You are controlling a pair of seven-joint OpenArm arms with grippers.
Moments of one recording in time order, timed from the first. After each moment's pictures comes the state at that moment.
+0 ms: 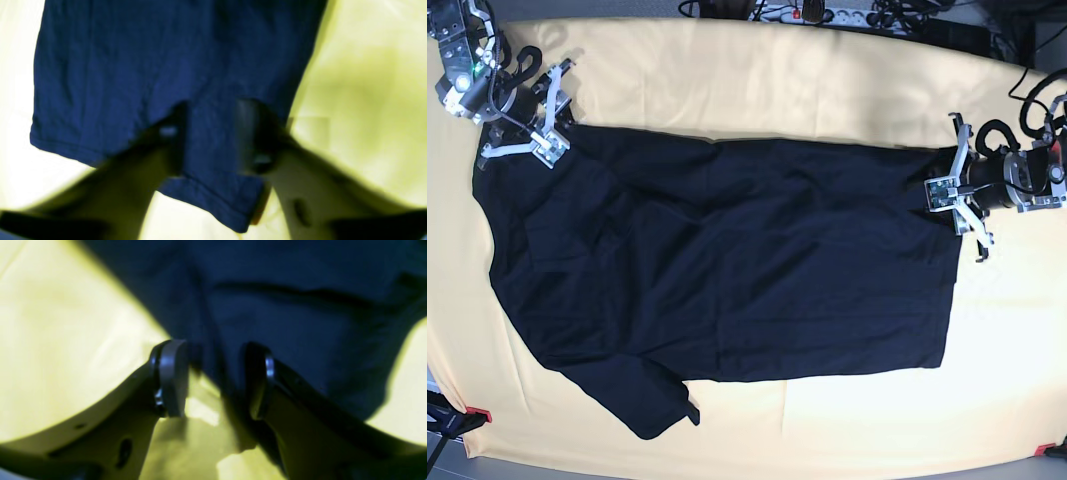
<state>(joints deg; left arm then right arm) 0.8 -62.4 18.2 106.5 -20.1 -47.2 18.6 -29.0 38.2 2.6 115.6 14.6 29.3 -46.9</state>
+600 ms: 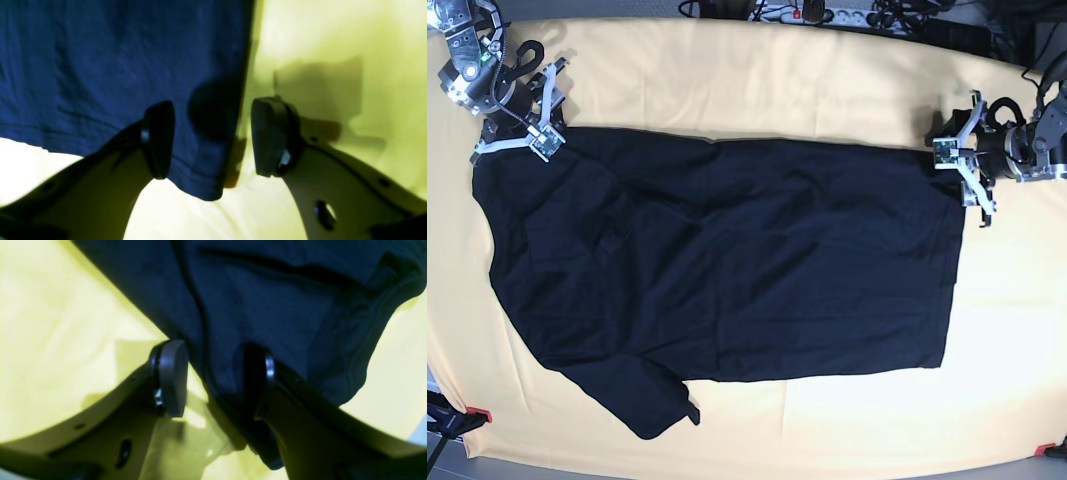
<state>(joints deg) 6.9 -63.2 19.9 99.5 2.7 -47.3 5.3 -30.4 38.2 2.6 114.4 6.2 25.4 -42.4</state>
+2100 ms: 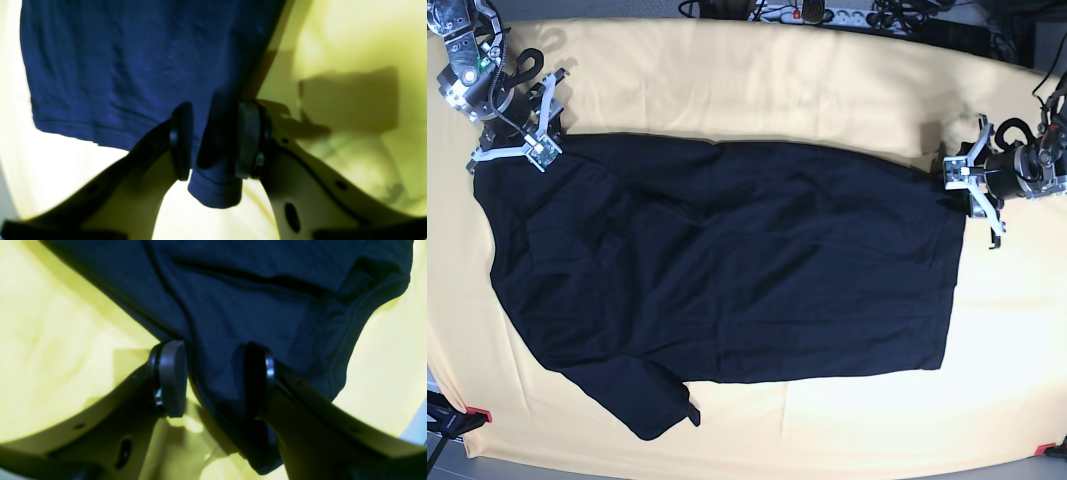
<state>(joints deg) 3.3 -62.9 20.0 95.3 10.9 -45.7 -4.6 -29.0 38.2 2.6 114.4 6.2 23.5 -41.6</state>
